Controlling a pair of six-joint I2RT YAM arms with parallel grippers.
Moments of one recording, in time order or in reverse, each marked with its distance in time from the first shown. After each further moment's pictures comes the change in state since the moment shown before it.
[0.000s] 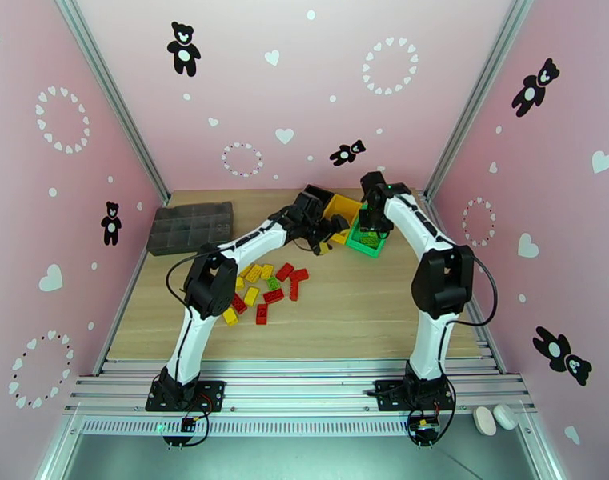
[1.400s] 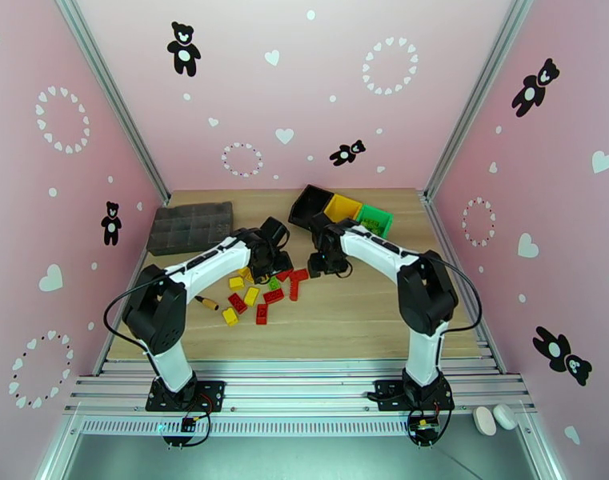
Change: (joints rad) left arm 0.037 -0.450 -0.583 -0.416 -0.550 0.203; right arm 0.390 -0.146 -0.444 0.136 -0.245 0.089
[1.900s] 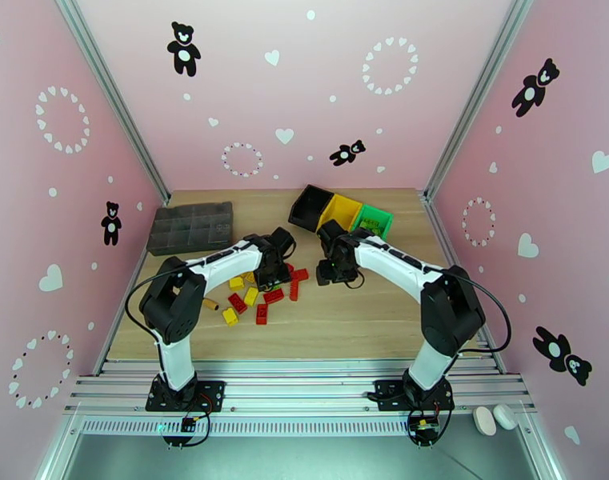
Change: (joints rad) left arm -0.023 0.106 -0.018 -0.010 -0.016 0.005; right arm 0.002 -0.150 -0.145 0.028 0.005 0.043
